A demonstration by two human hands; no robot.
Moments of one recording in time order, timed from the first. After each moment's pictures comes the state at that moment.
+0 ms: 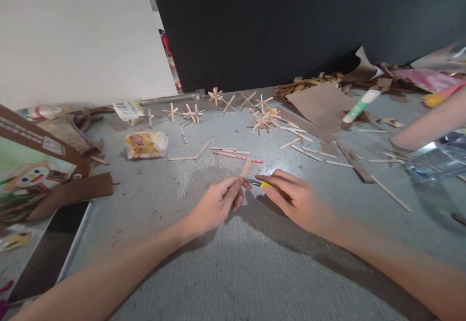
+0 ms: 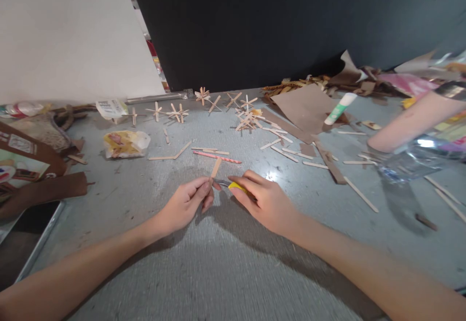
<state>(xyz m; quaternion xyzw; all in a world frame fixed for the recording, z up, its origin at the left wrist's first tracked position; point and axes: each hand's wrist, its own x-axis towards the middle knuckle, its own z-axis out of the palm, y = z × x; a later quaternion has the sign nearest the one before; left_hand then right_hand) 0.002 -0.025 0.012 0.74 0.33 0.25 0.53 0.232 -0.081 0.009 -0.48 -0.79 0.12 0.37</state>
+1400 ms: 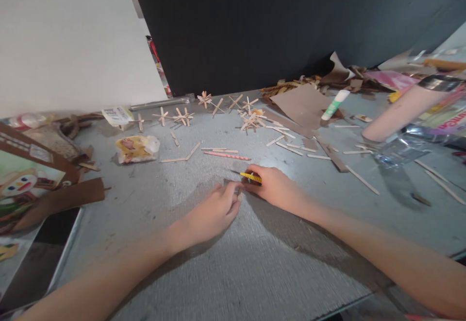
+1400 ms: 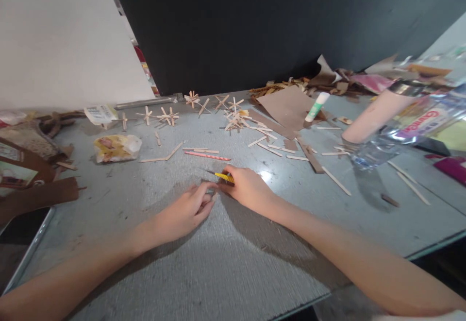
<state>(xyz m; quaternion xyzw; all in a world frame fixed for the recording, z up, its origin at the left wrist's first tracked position) 0.006 -0.038 0.013 0.89 0.31 0.12 0.32 0.220 -0.057 0.016 -0.63 -0.71 0.22 0.21</state>
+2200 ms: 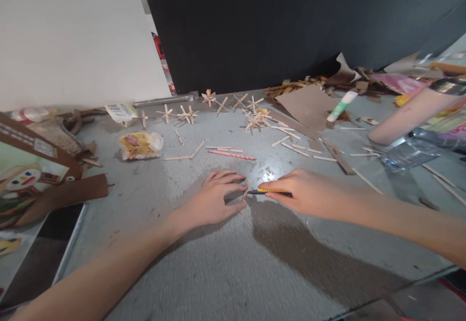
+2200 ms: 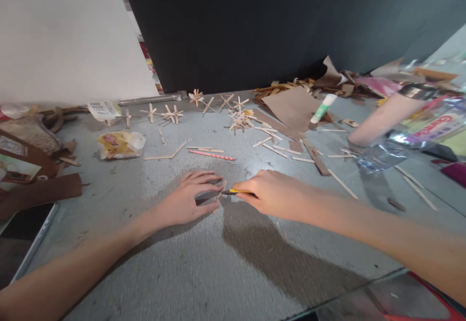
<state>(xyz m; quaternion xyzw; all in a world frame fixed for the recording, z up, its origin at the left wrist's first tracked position) -0.003 -0.011 0.010 0.92 0.26 0.15 0.25 0.259 -0.083 0.045 -0.49 -0.83 0.18 0.18</state>
